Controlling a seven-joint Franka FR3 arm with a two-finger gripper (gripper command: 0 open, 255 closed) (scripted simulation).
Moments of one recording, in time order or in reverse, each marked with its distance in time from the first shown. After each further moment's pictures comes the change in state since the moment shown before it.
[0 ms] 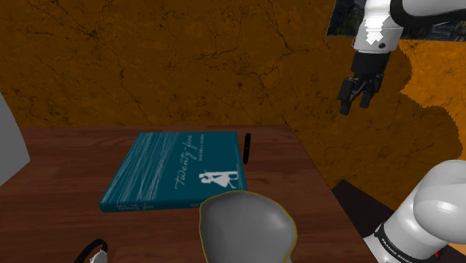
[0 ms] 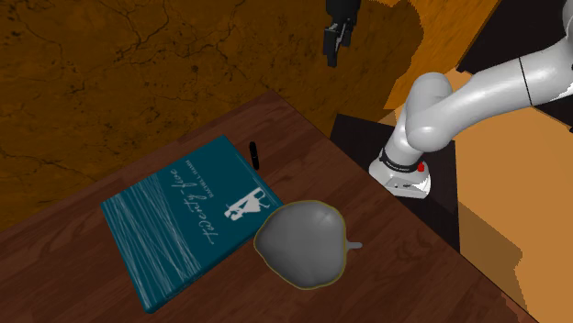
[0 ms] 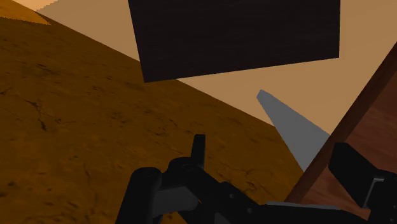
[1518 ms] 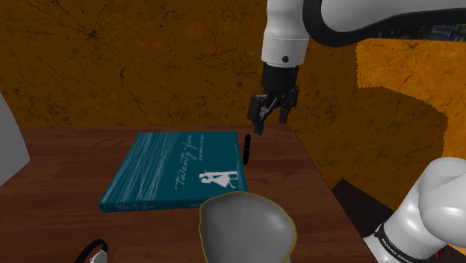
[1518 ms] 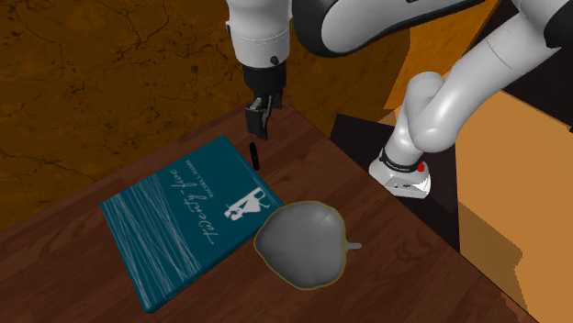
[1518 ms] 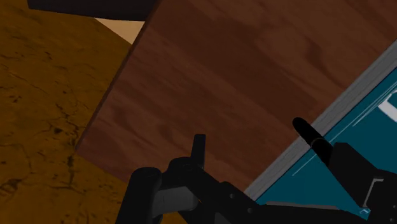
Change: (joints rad) arm 0.147 0.412 0.381 0.263 0.170 0.257 0.298
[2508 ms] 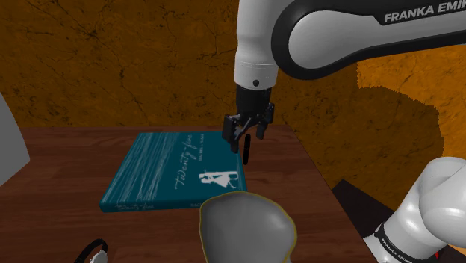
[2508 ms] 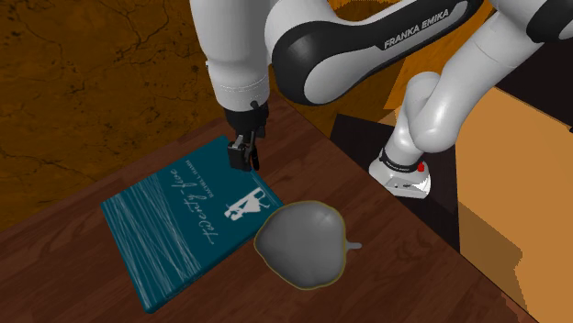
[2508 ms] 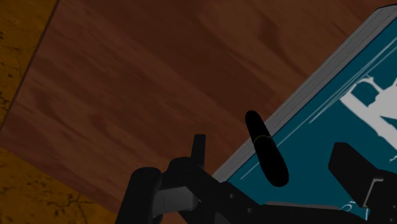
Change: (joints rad) arm 0.023 0.139 0.093 0.028 -0.027 0.132 0.078
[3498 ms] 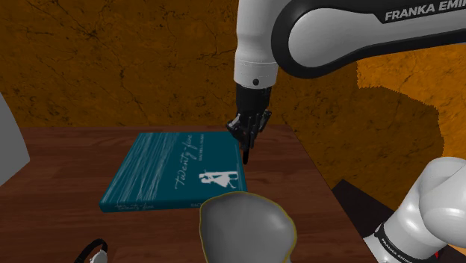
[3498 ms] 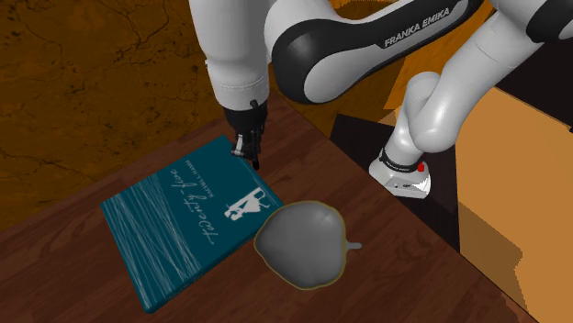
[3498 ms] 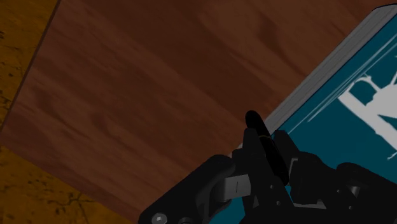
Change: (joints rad) arm 0.000 0.001 0.000 0.007 -0.001 -0.005 0.001
